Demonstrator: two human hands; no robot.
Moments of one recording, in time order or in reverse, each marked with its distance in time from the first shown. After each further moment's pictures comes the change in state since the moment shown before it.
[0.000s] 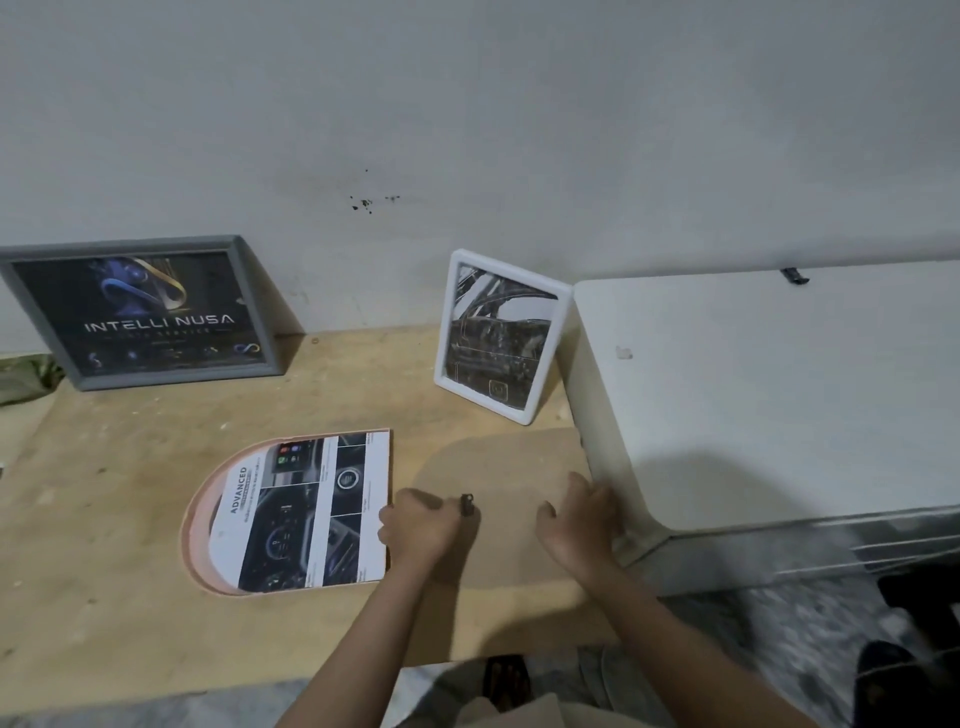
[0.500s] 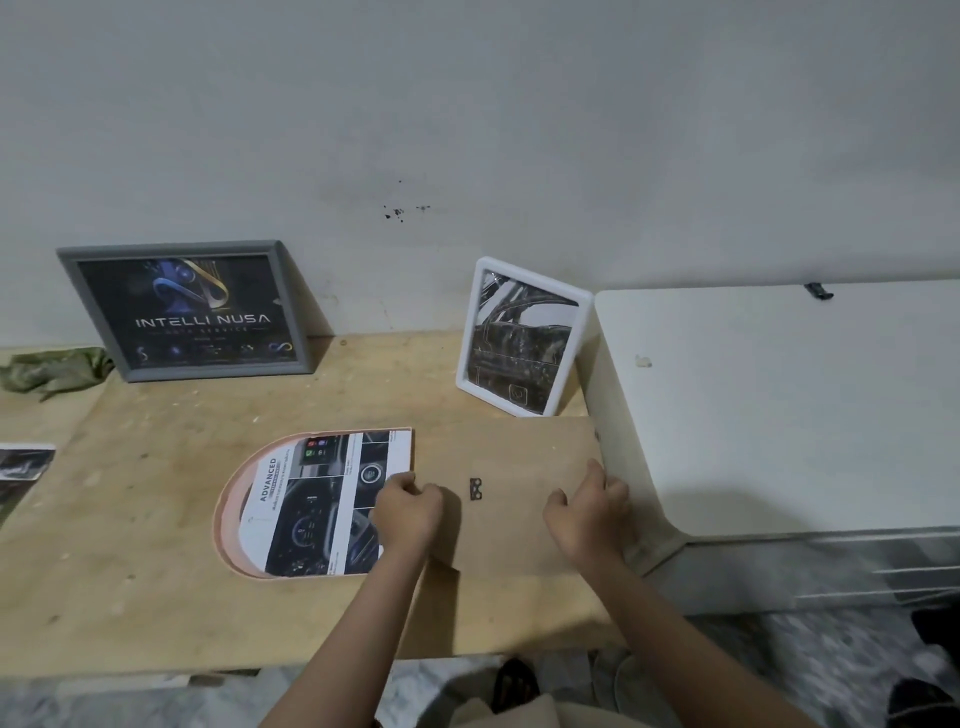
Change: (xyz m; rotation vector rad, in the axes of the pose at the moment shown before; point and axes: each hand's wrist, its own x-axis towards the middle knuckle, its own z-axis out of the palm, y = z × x) left_hand 0.012 -0.008 -0.018 -0.251 0.197 0.085; right_hand -0.006 -0.016 -0.007 0.085 0.170 0.009
